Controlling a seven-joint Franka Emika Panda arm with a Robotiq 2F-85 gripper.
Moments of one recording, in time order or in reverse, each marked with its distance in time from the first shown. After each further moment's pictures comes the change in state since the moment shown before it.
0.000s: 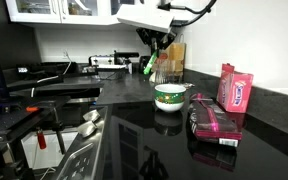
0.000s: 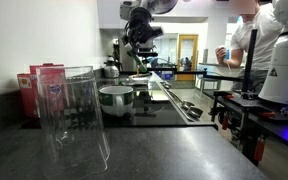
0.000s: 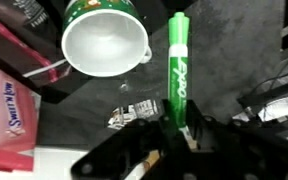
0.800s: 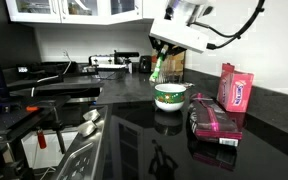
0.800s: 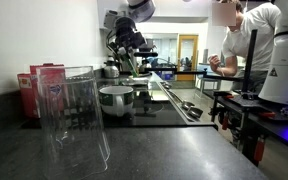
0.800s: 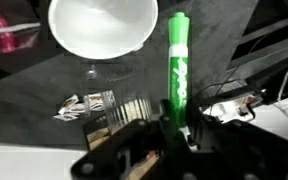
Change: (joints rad) arm 0.480 0.168 -0.519 0.400 0.121 -0.445 -0.314
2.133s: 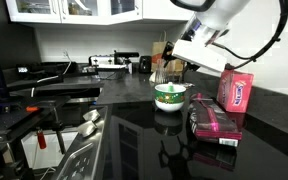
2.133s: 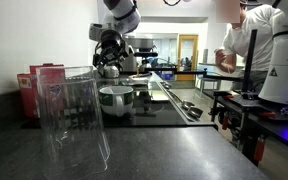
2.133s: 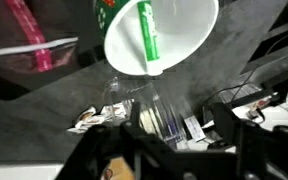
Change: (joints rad) arm 0.233 0.211 -0.235 0.311 0.049 -0.106 0.028
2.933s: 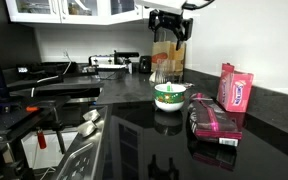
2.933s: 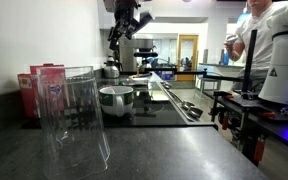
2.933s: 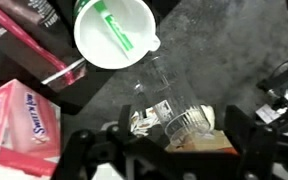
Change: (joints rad) arm 0.128 -0.472 -0.096 -0.474 -0.001 0.333 0.469
